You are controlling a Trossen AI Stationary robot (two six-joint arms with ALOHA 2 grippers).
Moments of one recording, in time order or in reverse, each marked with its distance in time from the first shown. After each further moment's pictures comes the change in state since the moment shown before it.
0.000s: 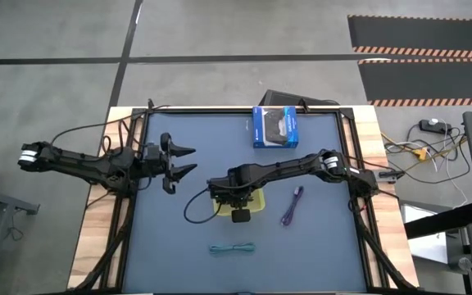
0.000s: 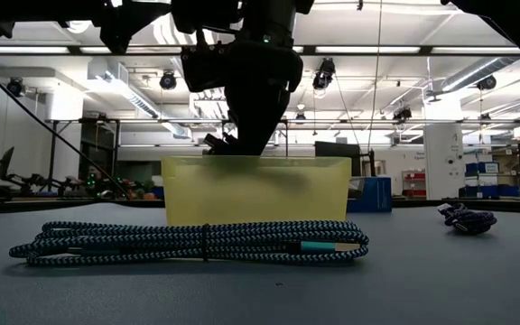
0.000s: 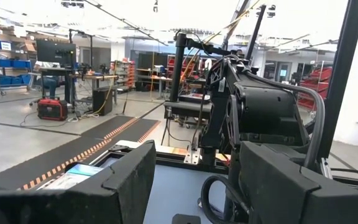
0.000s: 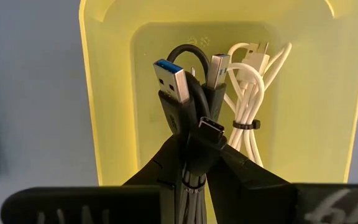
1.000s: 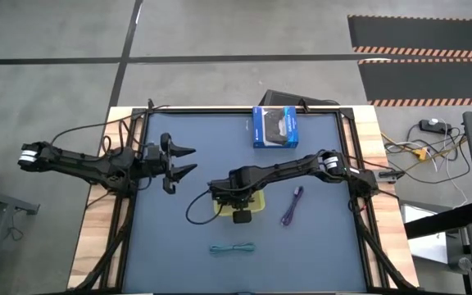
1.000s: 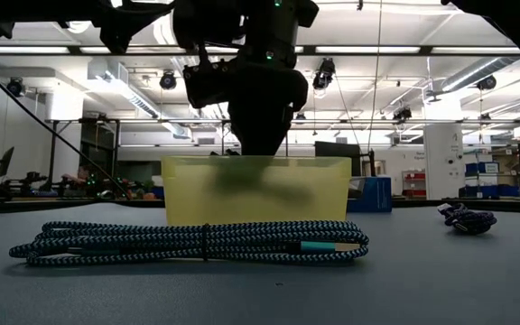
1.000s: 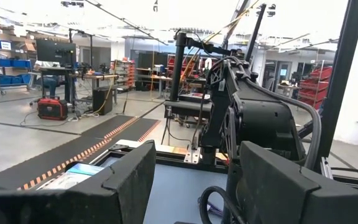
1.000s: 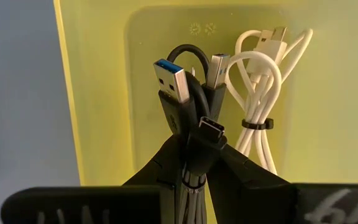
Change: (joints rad) left arm 0.000 0.000 -0.002 -0.001 0.000 0.000; right arm 0.000 0.000 -0.069 0.055 0.000 0.000
